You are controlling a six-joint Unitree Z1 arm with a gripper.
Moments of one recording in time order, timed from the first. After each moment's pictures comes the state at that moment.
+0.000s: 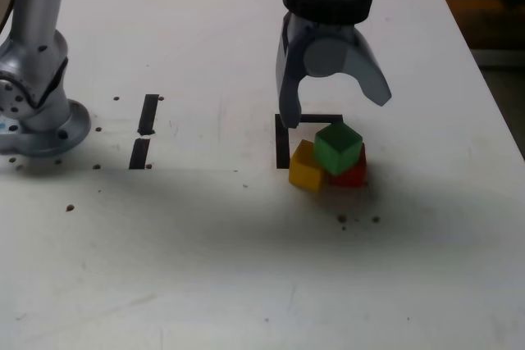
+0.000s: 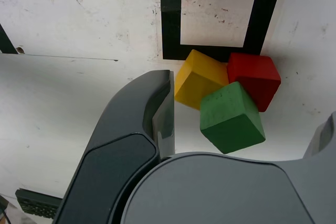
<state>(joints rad) -0.09 2.00 -1.64 1.32 -0.16 -0.08</state>
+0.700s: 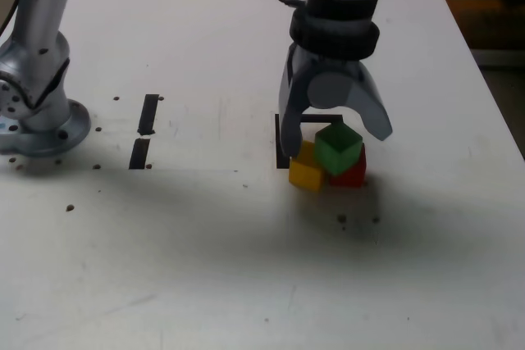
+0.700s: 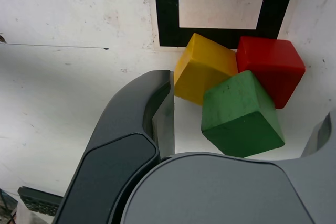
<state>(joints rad) -0.15 2.06 -1.63 1.28 -0.18 -0.11</state>
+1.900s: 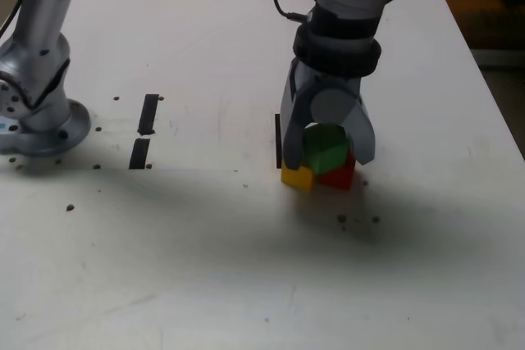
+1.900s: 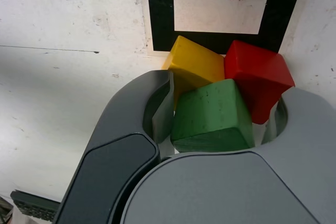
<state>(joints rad) -0.16 2.09 -1.61 1.24 -0.17 -0.13</state>
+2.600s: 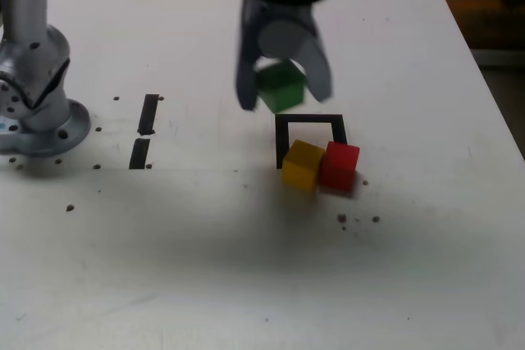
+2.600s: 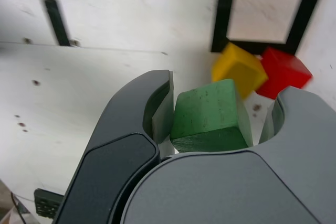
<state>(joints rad) -0.14 1.83 -1.53 1.39 -0.08 -0.17</state>
